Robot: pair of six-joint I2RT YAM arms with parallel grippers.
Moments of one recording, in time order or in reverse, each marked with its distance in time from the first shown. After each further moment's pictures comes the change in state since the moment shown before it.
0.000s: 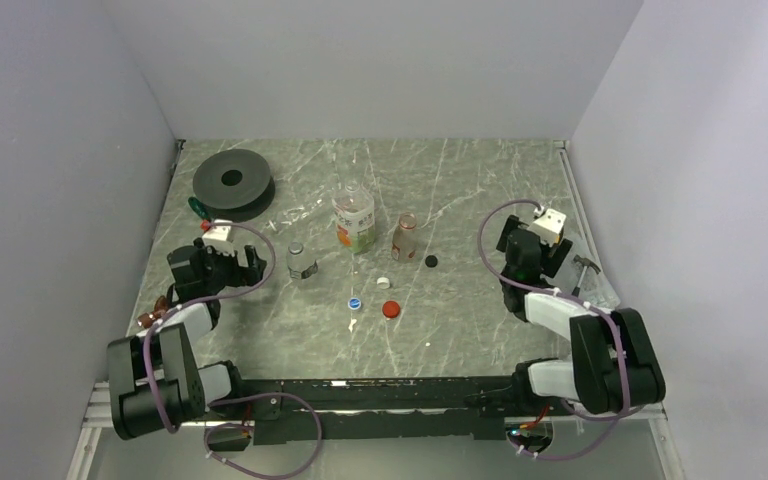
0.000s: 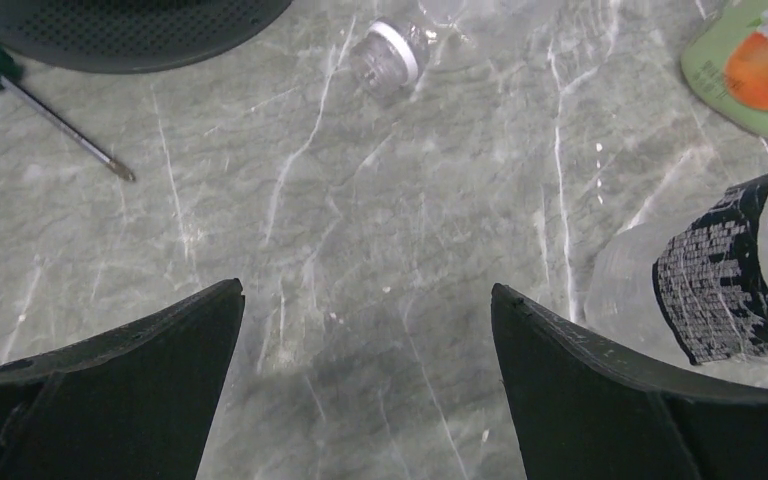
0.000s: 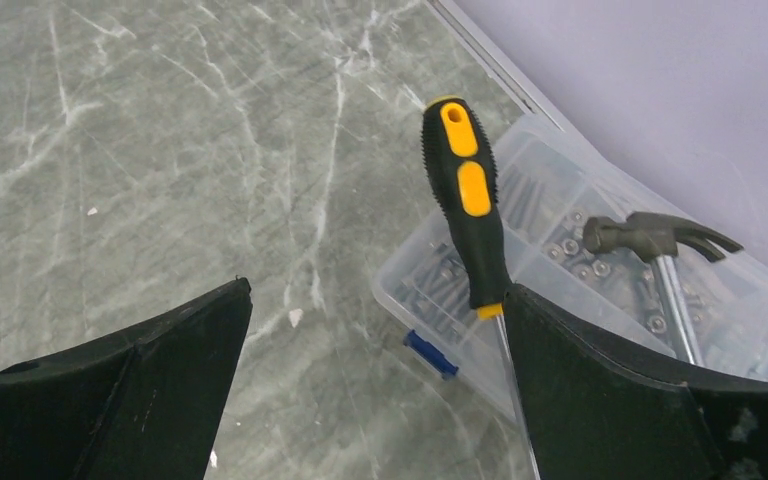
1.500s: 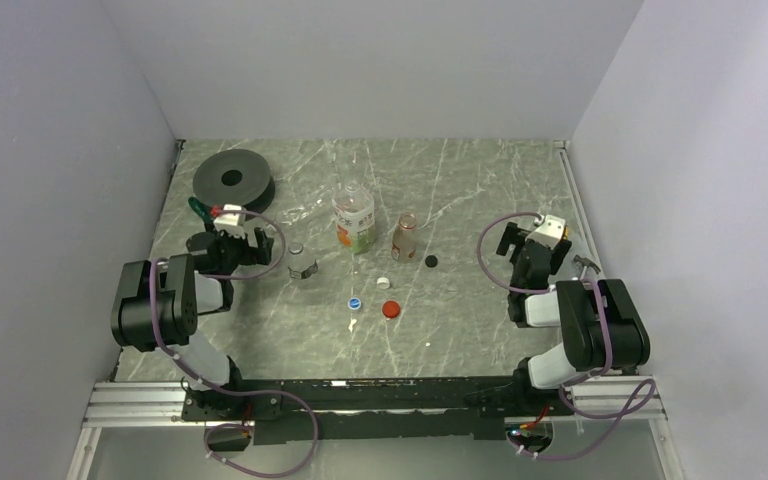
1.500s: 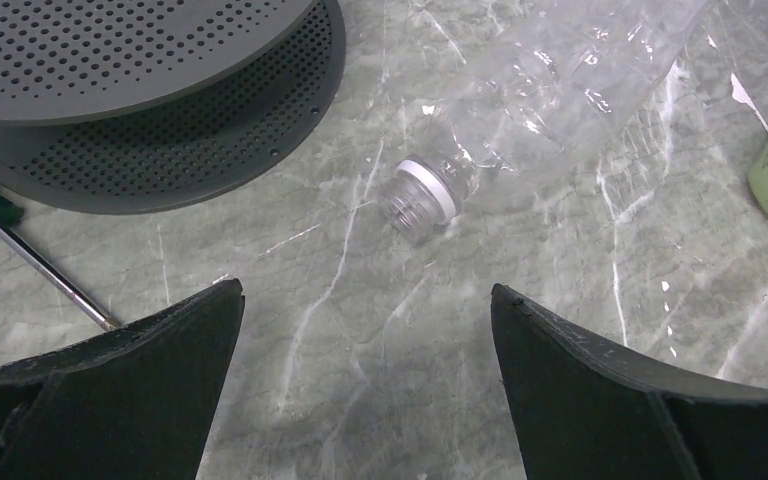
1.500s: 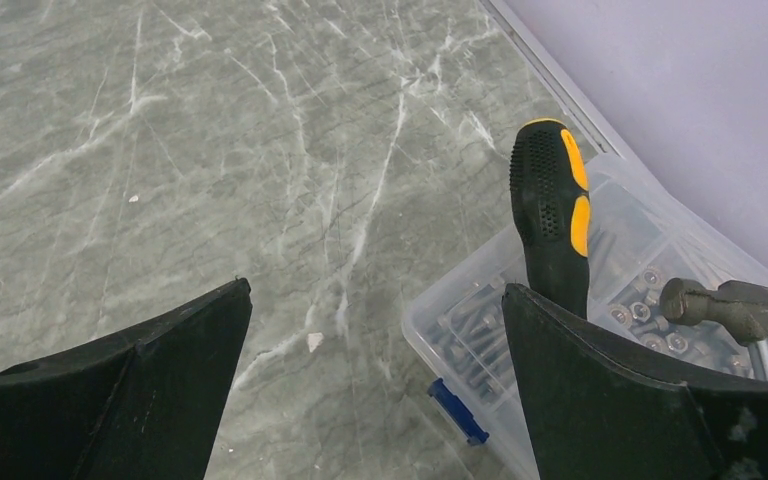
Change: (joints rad) left arm -0.108 0.456 0.075 0.565 -0.095 -0.088; right arm -0.121 0.224 -0.121 0.516 -0.308 -0.129
